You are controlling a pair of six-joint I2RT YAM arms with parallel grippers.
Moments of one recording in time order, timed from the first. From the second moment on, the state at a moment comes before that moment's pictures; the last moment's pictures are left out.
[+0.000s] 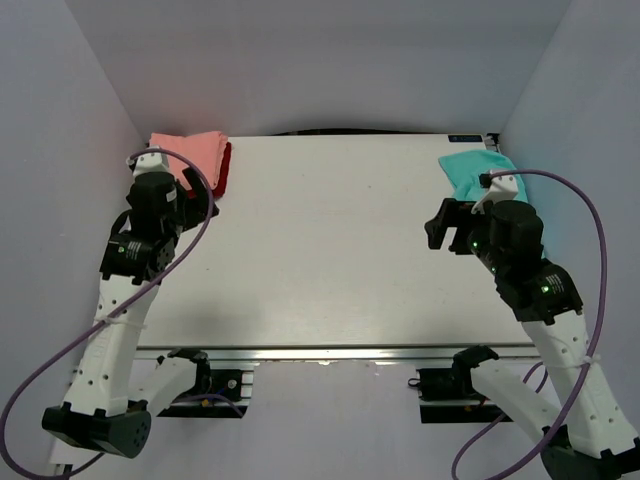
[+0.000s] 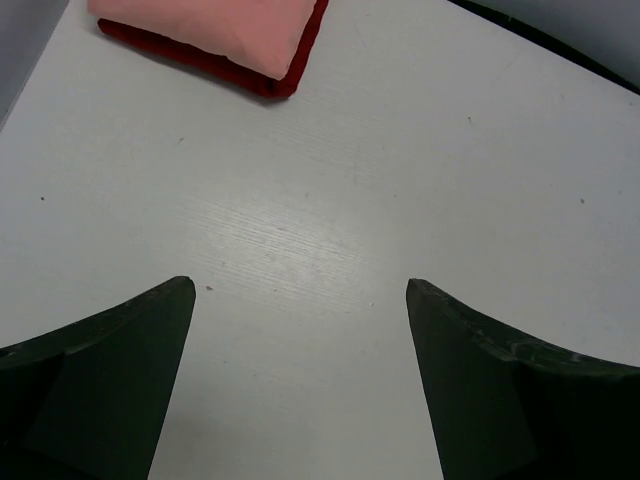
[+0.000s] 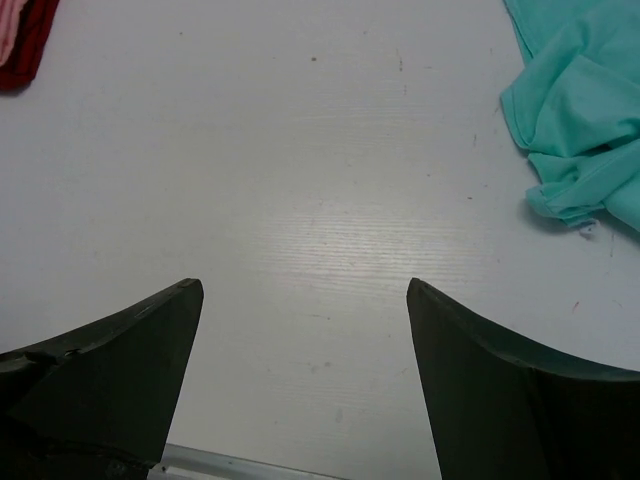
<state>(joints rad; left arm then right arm) -0.18 0.98 1.25 -0.75 -0.29 -0.43 0.36 0.77 1.09 -0.73 0.08 0.25</state>
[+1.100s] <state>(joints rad) -0.18 1.01 1.22 -0.72 -0.31 -0.35 -0.11 1.65 1.29 -0.53 0.17 0.30</state>
